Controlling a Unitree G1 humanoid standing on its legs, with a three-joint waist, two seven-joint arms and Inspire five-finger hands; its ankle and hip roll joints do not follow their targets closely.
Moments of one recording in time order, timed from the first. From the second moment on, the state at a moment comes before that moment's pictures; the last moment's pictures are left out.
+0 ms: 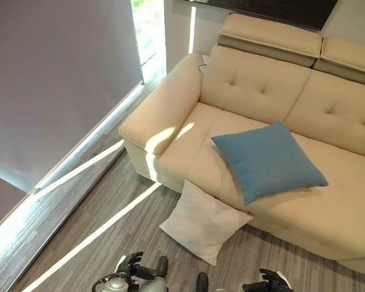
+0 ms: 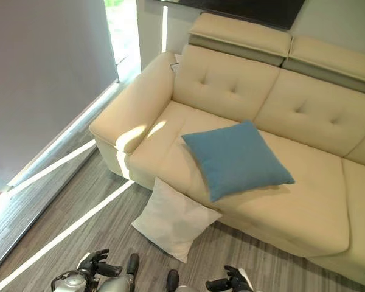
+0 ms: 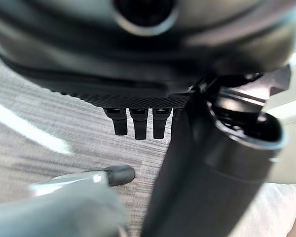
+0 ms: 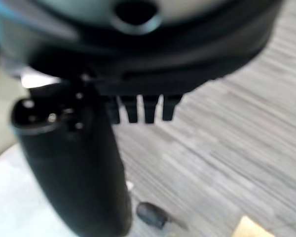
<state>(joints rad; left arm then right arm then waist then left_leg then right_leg) -0.11 0.20 -0.23 1.22 -0.13 -0.08 0.08 -0.02 -0.29 0.23 1.21 0.09 -0.06 -0.13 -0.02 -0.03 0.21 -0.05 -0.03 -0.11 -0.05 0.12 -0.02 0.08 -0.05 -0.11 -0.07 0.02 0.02</state>
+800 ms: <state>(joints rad) -0.10 0.26 -0.23 1.17 -0.14 -0.08 0.08 -0.07 -0.27 0.24 1.17 0.09 -0.06 -0.14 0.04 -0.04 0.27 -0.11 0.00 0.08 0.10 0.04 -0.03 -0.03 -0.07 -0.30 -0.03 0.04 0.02</state>
